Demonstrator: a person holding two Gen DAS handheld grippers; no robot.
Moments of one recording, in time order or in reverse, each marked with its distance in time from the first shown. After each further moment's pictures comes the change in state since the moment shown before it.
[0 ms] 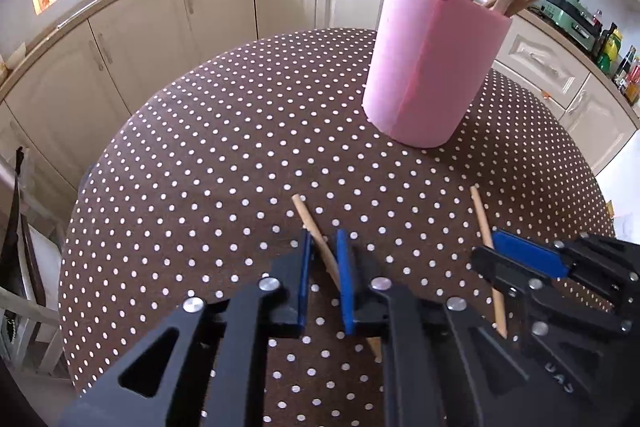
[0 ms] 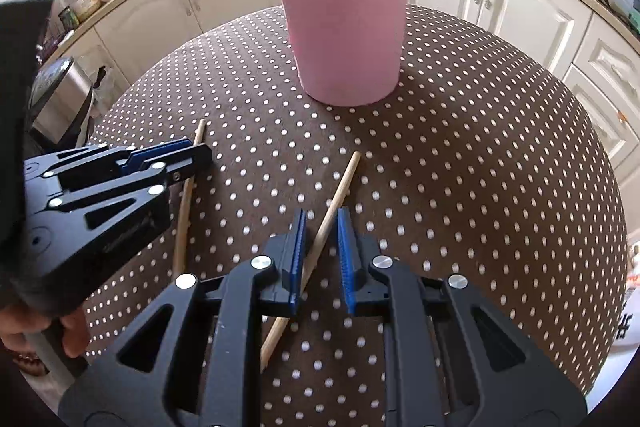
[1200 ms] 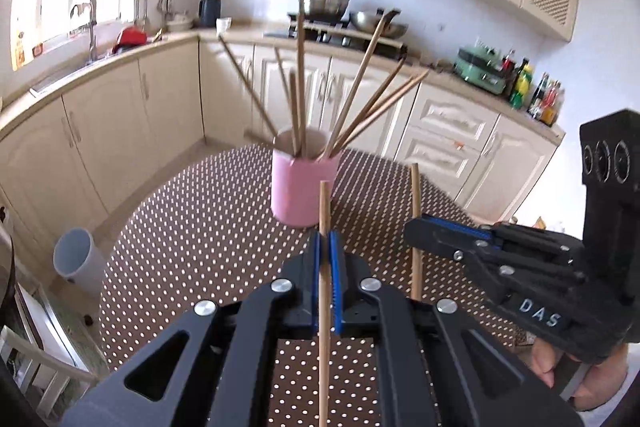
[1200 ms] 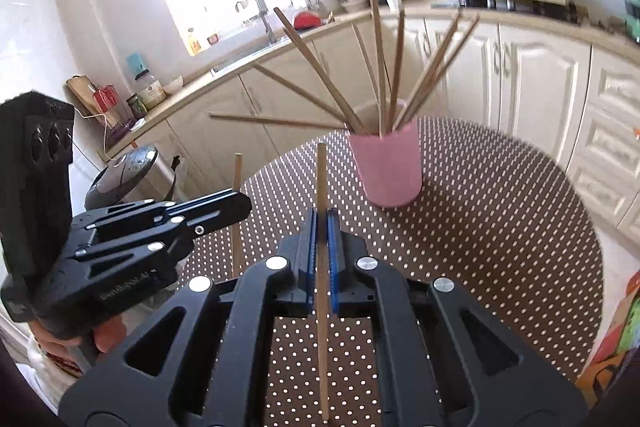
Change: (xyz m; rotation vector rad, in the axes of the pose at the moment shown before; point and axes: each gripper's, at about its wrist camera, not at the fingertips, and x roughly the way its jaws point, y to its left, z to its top) left arm -0.195 -0.012 -0.028 0.100 -0.306 -0.210; right arm -0.162 -0.011 -0.016 0.072 -0.359 0.223
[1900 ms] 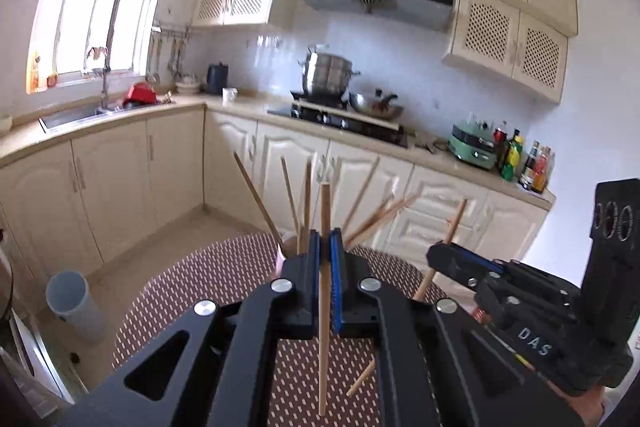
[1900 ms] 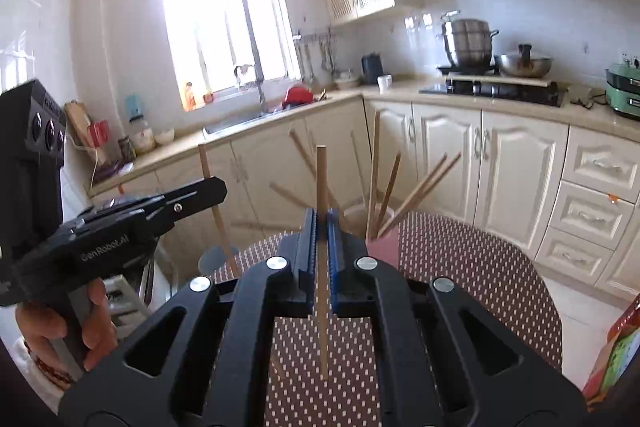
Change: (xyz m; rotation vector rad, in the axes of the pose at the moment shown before) left arm -0.046 -0.002 0.054 -0.037 -0.278 -0.002; right arm -0.042 0.016 0.039 -0.086 -0.276 -0.081
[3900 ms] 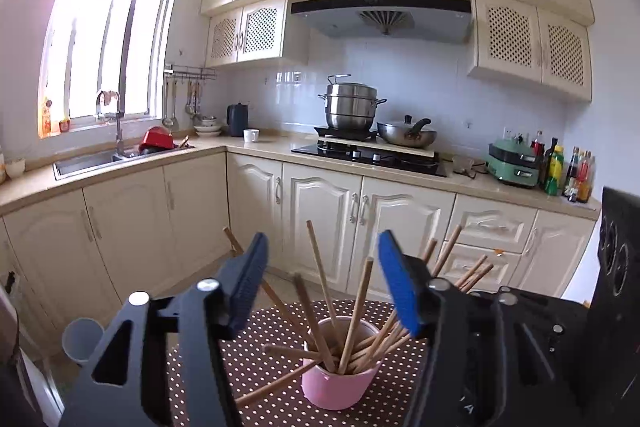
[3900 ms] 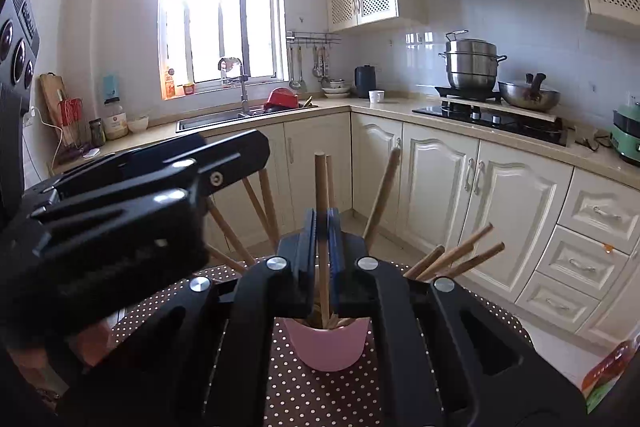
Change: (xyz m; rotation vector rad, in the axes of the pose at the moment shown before) left arm 0.107 0.004 0.037 0.062 -0.117 0.118; right arm 0.104 -0.026 0.018 -0.131 -0.009 -0.063
